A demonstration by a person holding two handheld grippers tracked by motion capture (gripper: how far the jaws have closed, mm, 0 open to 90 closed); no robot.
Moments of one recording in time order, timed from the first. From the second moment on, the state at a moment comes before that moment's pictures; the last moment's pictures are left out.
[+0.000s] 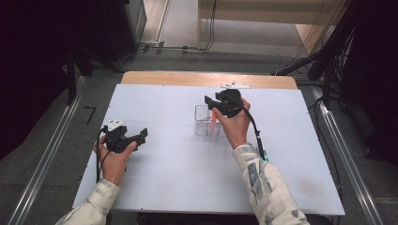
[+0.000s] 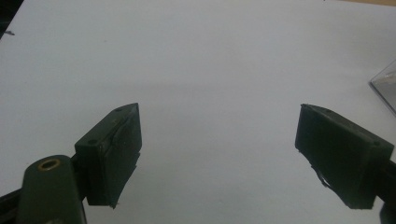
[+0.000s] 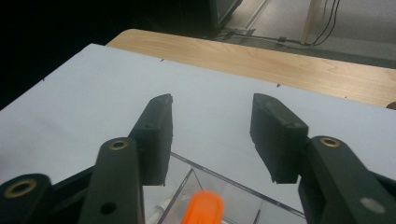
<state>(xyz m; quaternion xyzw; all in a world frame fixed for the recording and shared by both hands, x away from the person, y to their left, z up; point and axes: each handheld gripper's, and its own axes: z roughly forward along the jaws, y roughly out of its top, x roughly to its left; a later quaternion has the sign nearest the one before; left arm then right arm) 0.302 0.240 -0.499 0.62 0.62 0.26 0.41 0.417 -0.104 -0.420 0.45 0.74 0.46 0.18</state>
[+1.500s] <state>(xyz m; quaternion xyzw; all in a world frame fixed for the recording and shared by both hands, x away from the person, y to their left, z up) 0.302 0.236 -0.499 0.63 0.61 0.26 0.41 0.341 -0.236 -0.451 0.50 0.70 0.43 0.25</state>
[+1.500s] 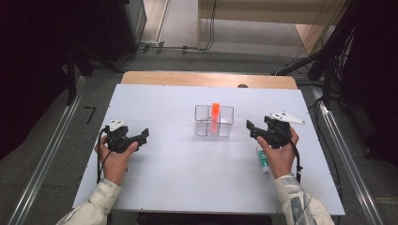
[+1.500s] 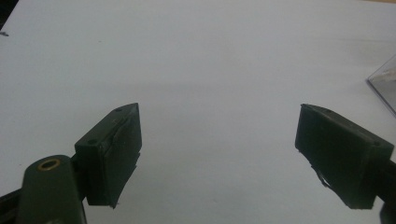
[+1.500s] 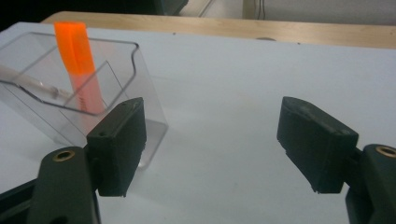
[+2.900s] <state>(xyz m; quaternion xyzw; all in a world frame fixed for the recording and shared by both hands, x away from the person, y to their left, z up) 0.301 0.236 -0.498 0.63 0.61 0.26 0.41 0.303 -0.269 -0.488 0.54 0.71 0.38 0.26</state>
